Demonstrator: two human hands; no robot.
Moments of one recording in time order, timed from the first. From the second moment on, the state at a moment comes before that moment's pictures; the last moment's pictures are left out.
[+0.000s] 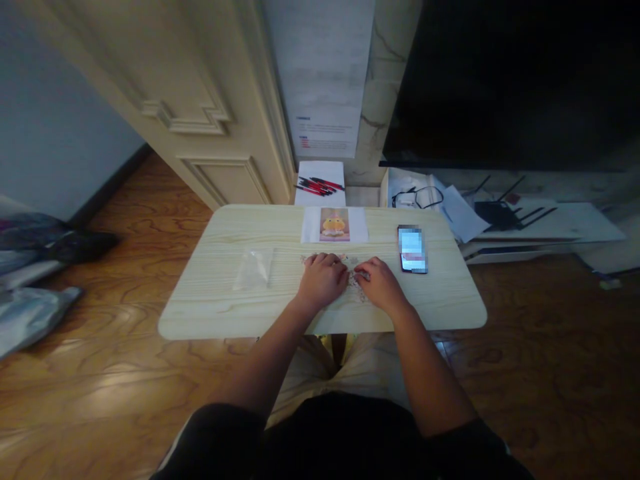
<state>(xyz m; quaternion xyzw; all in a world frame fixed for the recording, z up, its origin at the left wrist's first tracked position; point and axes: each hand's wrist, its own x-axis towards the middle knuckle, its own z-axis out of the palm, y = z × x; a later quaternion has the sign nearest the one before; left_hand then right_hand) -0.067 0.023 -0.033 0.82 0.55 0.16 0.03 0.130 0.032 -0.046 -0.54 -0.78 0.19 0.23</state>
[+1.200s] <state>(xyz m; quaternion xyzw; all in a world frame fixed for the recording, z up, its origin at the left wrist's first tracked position) -0.070 0.032 -0.043 0.83 0.54 0.16 0.02 0.123 0.022 -0.032 -0.56 -0.81 0.14 0.12</state>
